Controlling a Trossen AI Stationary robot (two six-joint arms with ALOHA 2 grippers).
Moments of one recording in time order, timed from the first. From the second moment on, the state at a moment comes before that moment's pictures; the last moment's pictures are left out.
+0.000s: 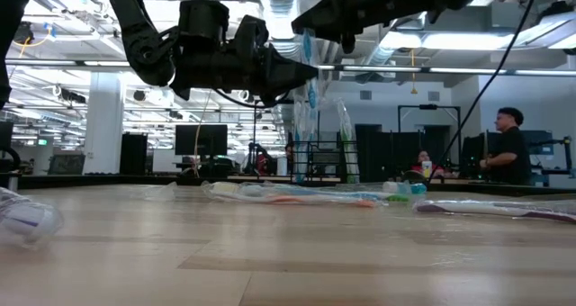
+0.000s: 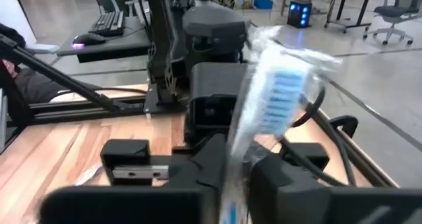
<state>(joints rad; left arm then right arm) 0.24 1.77 0.70 1.07 0.34 -0.06 -0.12 1.44 0.92 0.31 0.02 0.03</state>
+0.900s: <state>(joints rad) 0.33 1.71 0.62 1.06 0.35 -0.10 -0.21 1.42 0.92 0.28 0.00 0.02</state>
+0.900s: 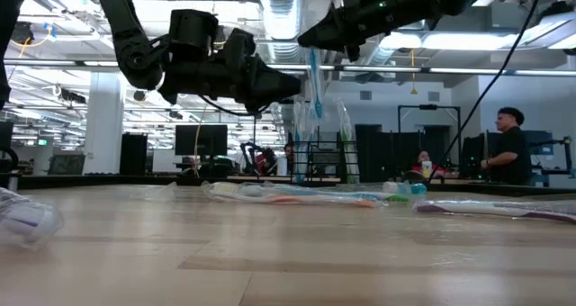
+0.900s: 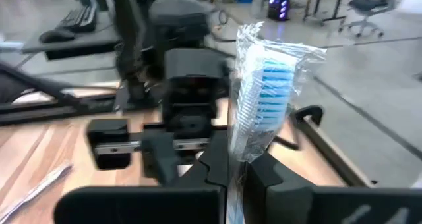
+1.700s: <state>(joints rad) 0.32 1.58 0.50 1.07 0.35 -0.09 -0.39 1.26 0.91 0.10 0.10 -0.05</state>
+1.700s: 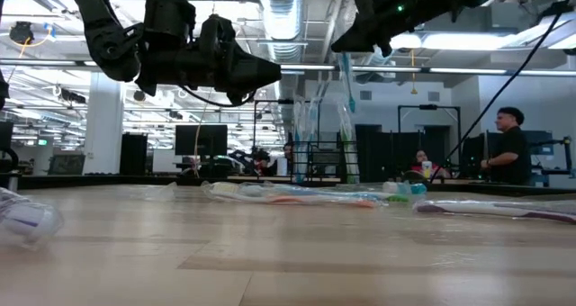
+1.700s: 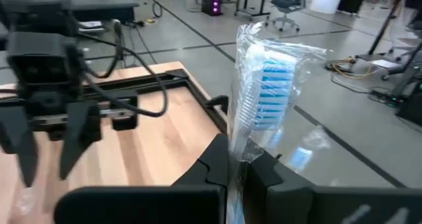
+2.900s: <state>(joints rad) 0.33 1.58 0.49 1.08 0.30 -0.08 -0.77 1.11 0.60 0.47 -0.35 -0.02</state>
